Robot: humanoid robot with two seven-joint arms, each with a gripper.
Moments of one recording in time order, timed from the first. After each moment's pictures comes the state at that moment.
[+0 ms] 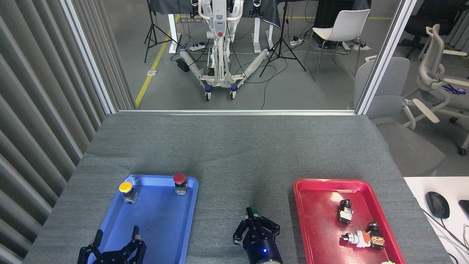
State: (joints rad) left arm 0.16 0.10 0.04 -1.48 -1.37 0.03 0.27; right arm -0.08 0.26 0.28 -1.19 1.70 0.12 -0.03
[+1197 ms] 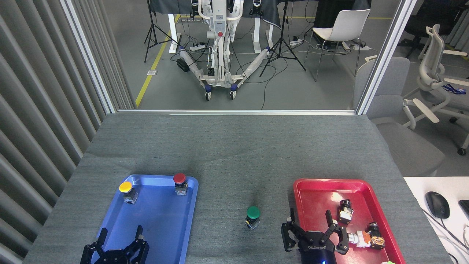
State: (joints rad) left arm 0.16 0.10 0.04 -1.47 -1.37 -0.02 0.27; right arm 0.13 0.22 0.02 -1.58 1.70 0.08 -0.08
